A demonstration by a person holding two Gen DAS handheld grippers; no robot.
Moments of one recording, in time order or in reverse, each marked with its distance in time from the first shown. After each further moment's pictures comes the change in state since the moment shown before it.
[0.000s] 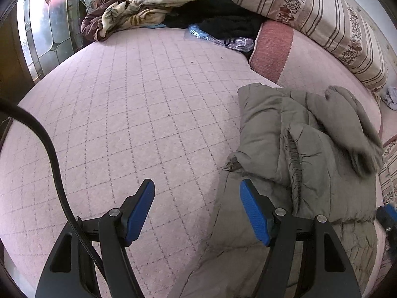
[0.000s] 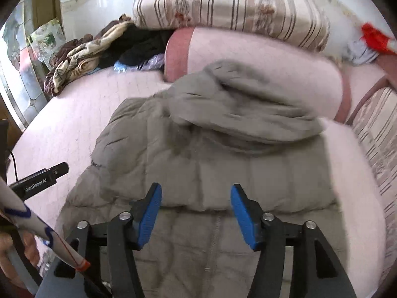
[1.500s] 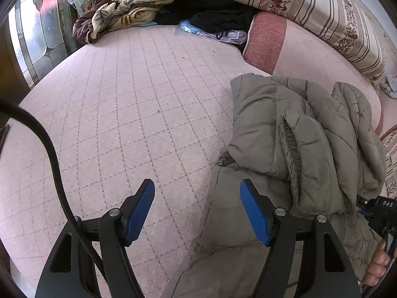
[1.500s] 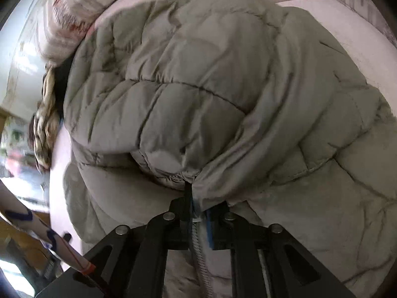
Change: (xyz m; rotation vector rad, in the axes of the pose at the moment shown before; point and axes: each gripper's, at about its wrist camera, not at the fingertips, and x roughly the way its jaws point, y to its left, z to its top) left arm 0.008 -0.012 0.000 0.047 0.018 0.008; right arm 0.114 -0.095 -0.023 0.641 0.280 0.237
